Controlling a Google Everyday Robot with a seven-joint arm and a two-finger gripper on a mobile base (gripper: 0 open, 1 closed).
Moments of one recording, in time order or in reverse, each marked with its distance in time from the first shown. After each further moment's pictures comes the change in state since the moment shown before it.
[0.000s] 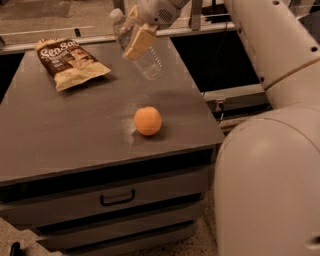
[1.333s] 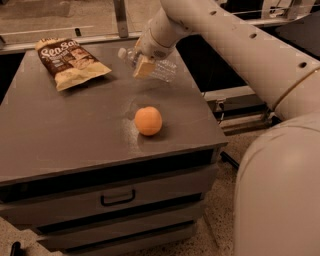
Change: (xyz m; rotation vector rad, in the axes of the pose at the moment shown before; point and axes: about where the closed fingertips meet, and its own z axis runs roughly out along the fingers) arm 0.090 -0.037 0.069 0.239 0.233 -0.020
